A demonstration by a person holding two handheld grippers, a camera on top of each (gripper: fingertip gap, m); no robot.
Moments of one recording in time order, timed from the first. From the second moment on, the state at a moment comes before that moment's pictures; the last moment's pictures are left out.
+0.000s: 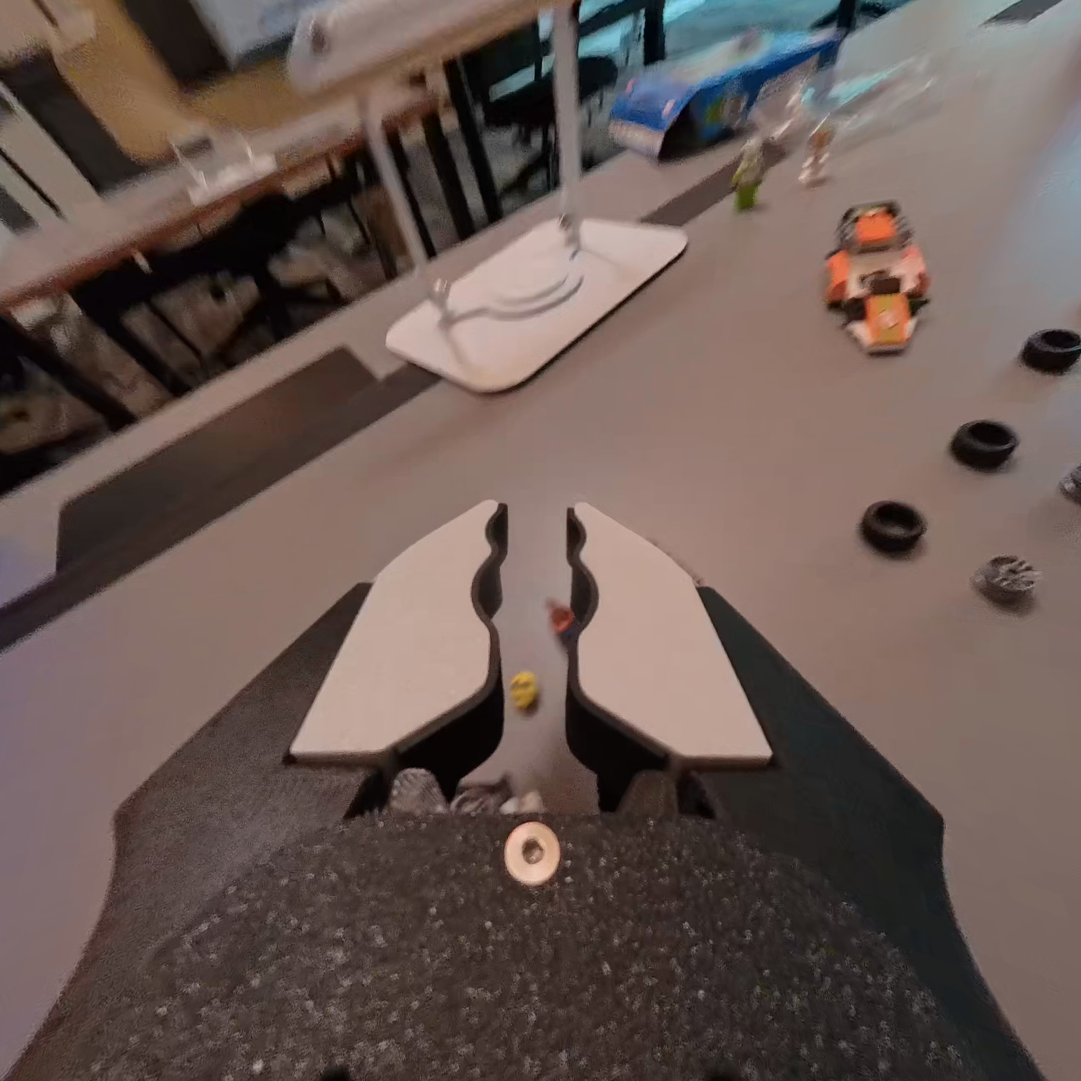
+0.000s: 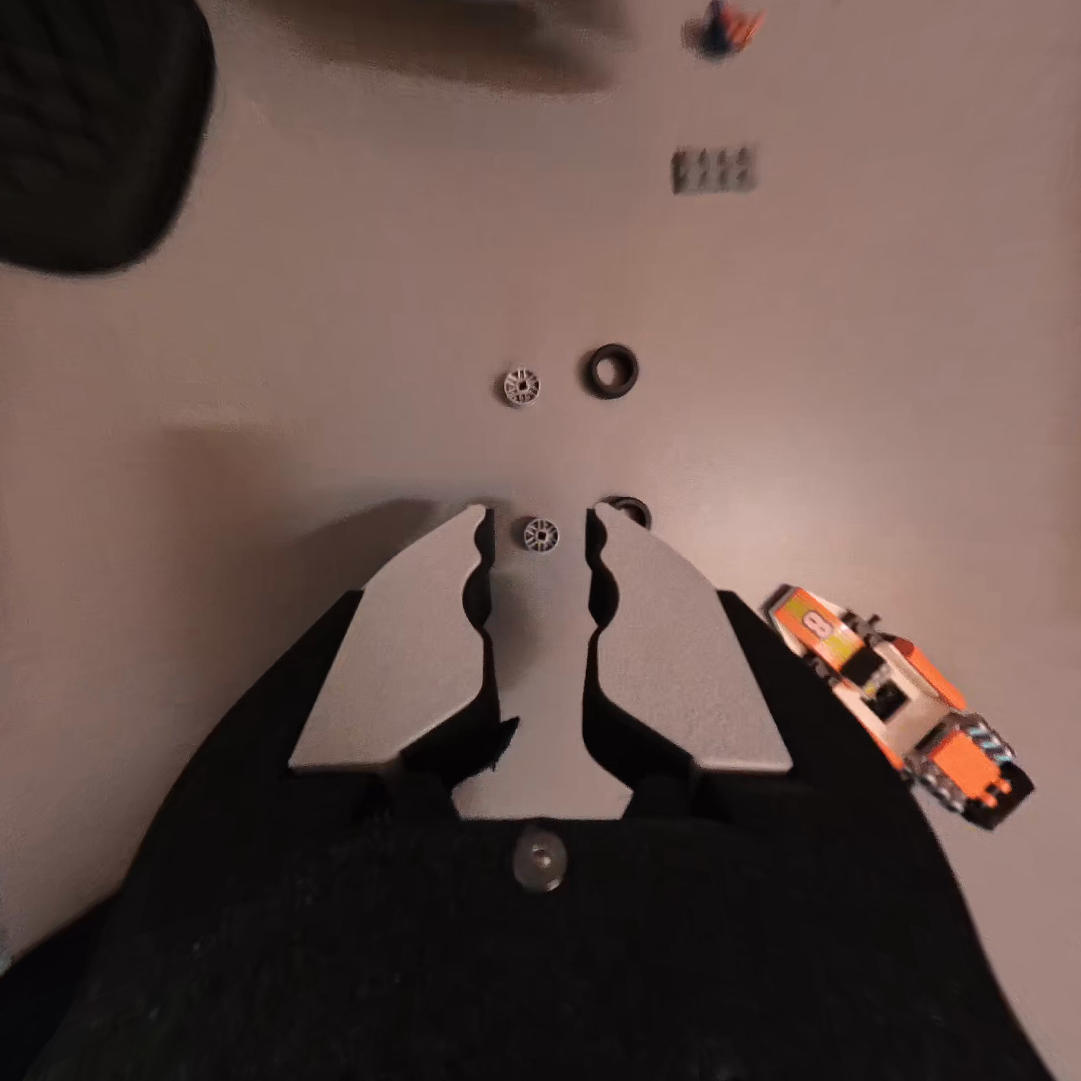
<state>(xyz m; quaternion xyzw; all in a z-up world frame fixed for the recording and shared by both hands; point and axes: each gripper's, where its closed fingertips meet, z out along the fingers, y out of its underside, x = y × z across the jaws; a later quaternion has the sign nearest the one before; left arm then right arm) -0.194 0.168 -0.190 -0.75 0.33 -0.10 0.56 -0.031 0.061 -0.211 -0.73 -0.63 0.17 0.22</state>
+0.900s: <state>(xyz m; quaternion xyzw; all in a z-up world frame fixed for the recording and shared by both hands) -0.160 0.113 -0.161 -0.72 0.32 -0.48 0.38 -0.007 0.045 -0.166 -0.66 -0.51 0.21 0.50</state>
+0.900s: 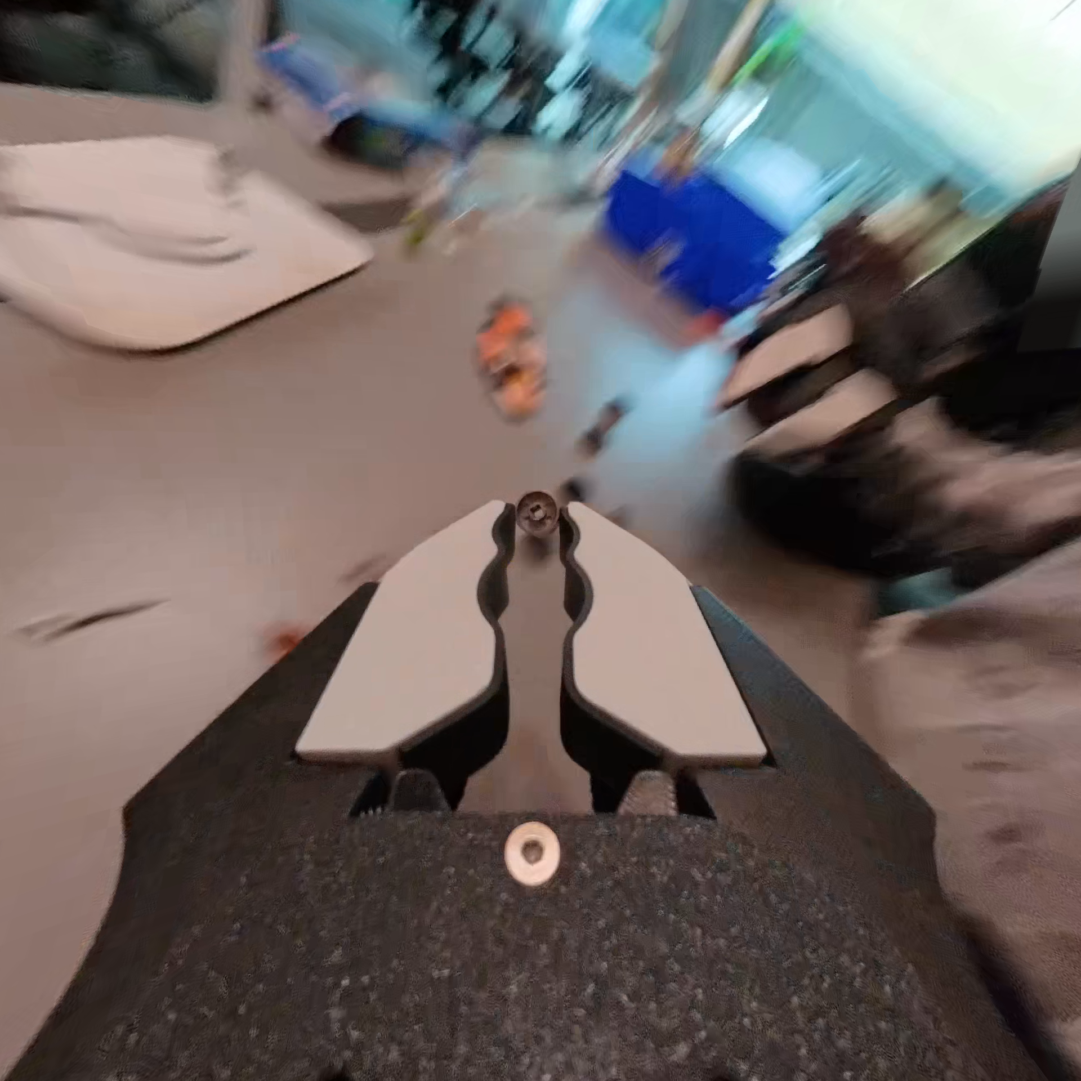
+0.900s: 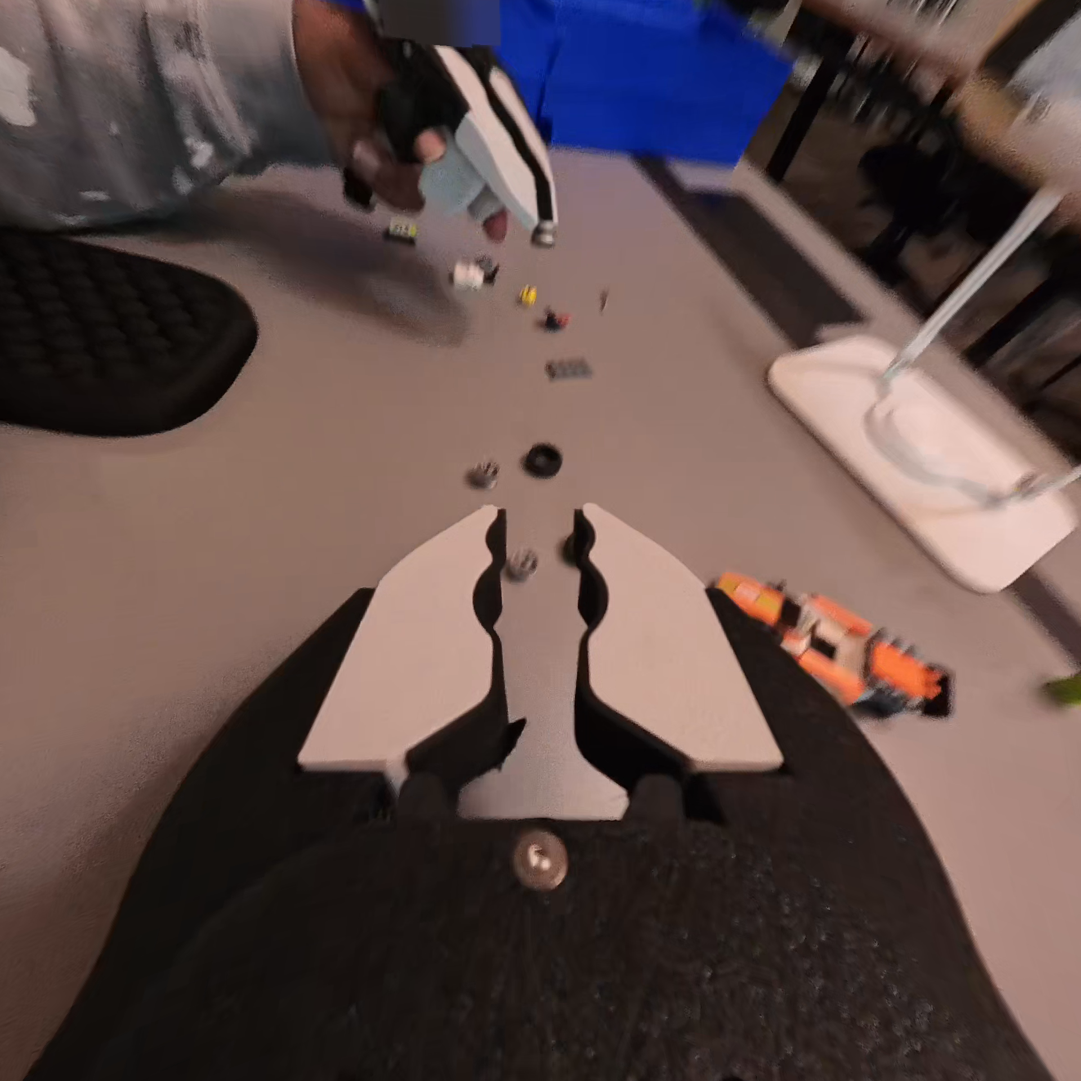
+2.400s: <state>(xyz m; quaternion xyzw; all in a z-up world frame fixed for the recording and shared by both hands) -0.216 0.133 -0.168 -0.76 0.31 -0.20 0.53 0.053 0.065 -0.261 -0.76 -0.64 0.05 0.10</state>
